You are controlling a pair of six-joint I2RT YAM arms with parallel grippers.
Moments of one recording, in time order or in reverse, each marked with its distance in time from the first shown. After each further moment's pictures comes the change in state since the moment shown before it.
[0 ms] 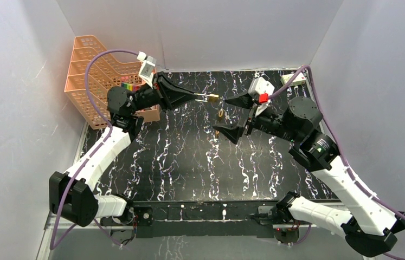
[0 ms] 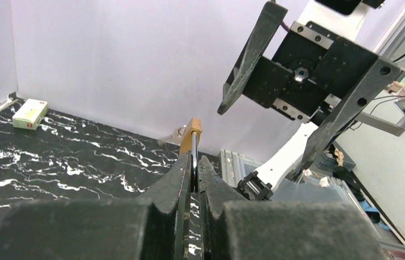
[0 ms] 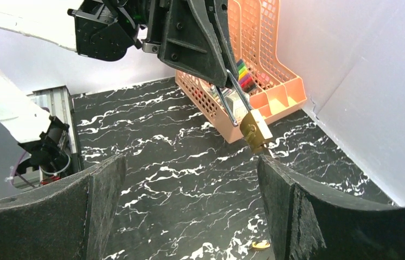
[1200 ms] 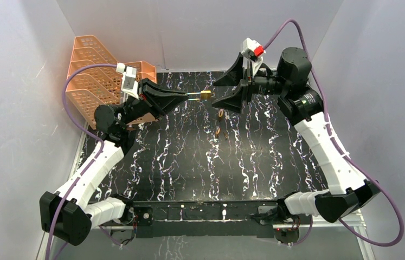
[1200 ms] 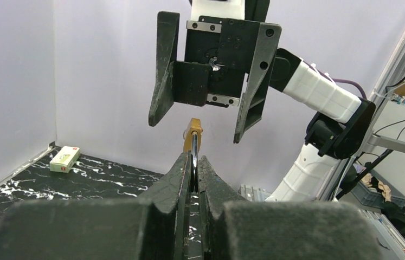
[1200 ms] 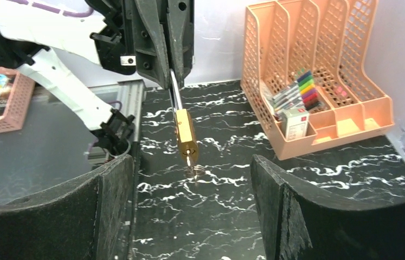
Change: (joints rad) left arm 0.002 -0.169 -0.129 0.132 -0.157 0.005; right arm -0.293 0.399 0.370 -0.026 -0.644 0.099
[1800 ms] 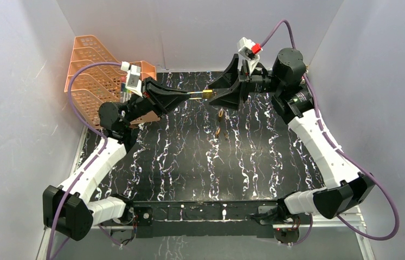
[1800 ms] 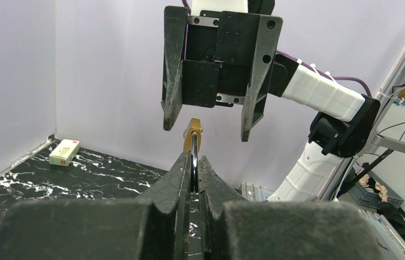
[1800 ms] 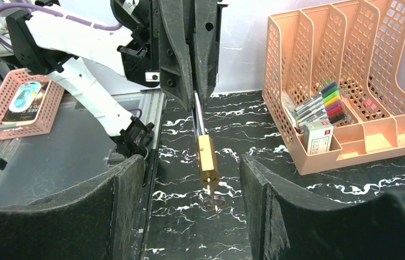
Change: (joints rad) left arm 0.000 0.045 0.000 0.016 0.000 0.000; right arm -0.008 0.033 -0.071 0.224 -0.095 0.164
